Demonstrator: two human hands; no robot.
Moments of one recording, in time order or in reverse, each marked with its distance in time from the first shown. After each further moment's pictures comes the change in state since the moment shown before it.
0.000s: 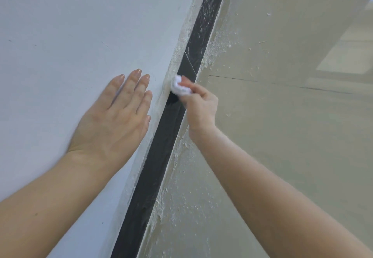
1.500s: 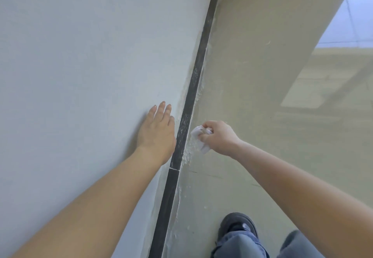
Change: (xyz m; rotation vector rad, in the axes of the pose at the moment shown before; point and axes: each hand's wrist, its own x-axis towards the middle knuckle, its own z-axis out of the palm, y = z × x) left_hand 0.242 -0.100 -0.092 -0.303 -0.310 -0.020; right_hand 0.083 -0.264 0.003 -1.108 -0.188 0.018
